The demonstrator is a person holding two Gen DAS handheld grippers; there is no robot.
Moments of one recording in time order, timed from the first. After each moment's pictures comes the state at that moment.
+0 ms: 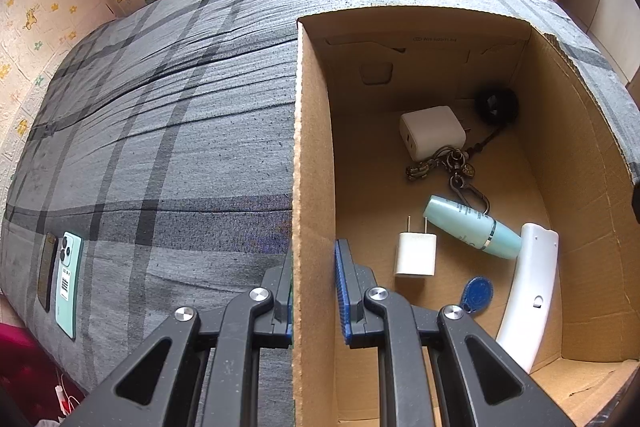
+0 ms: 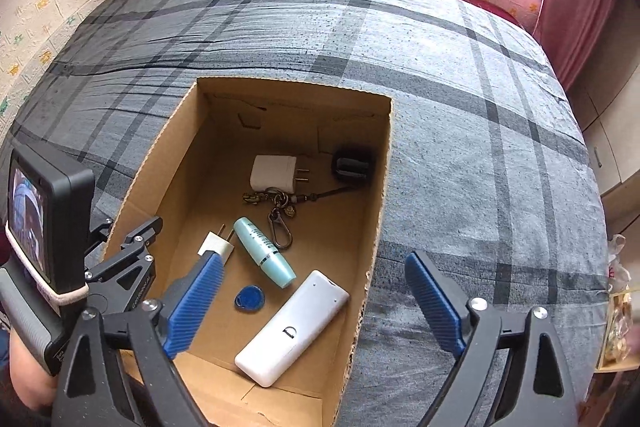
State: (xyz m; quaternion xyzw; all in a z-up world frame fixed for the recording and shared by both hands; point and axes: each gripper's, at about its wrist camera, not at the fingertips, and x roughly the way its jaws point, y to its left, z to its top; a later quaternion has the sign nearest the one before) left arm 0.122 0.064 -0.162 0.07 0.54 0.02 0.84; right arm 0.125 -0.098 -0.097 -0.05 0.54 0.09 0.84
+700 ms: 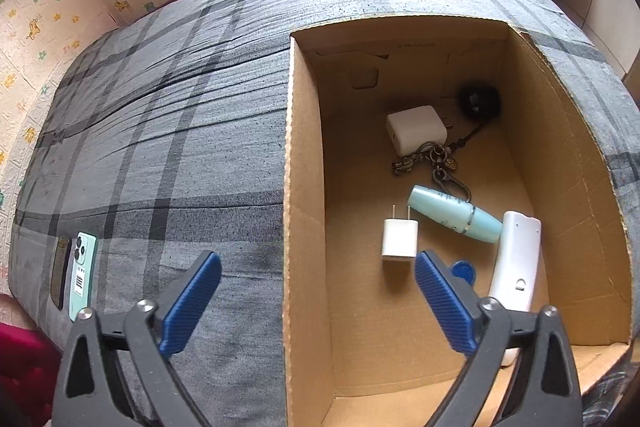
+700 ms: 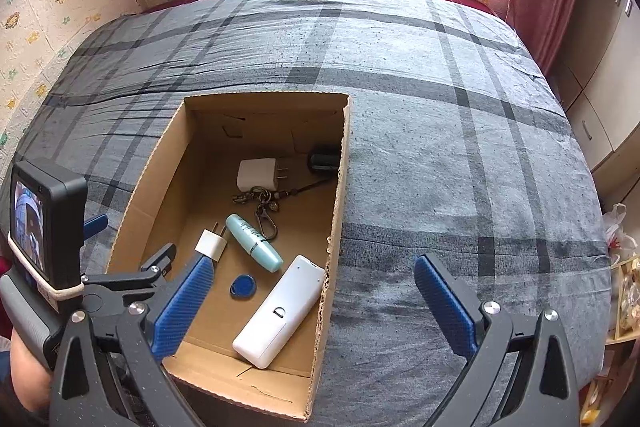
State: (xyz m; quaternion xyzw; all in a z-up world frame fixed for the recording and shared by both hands) left arm 0.104 0.051 -0.139 0.09 0.54 0.02 0.83; right arm 0.097 -0.130 -0.076 -0.01 0.52 0.07 0.85
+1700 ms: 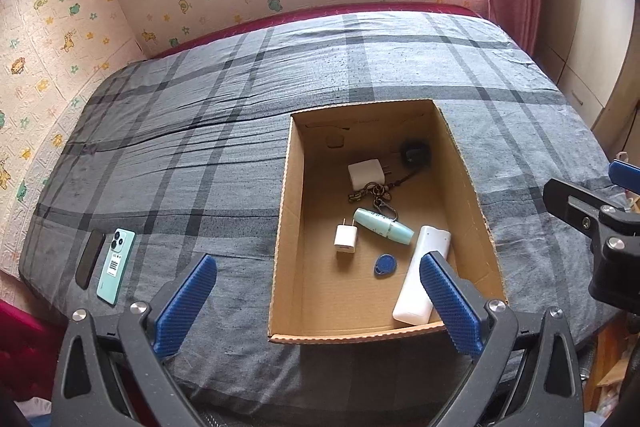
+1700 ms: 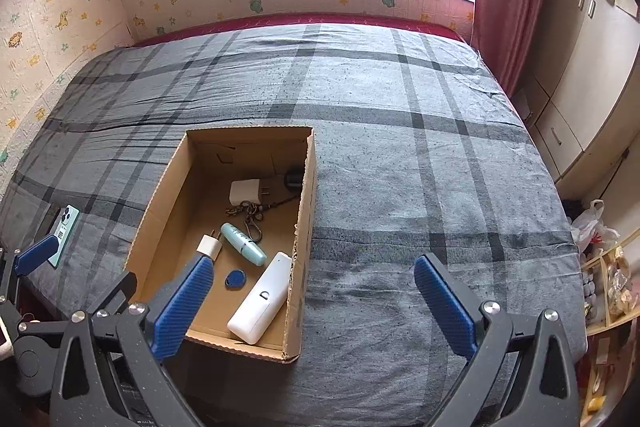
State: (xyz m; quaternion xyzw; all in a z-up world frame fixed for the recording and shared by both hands) left arm 0.017 0.009 -0.022 0.07 0.47 0.03 0.88; right arm 0.036 -0.160 -0.011 -0.01 0.47 0.03 0.88
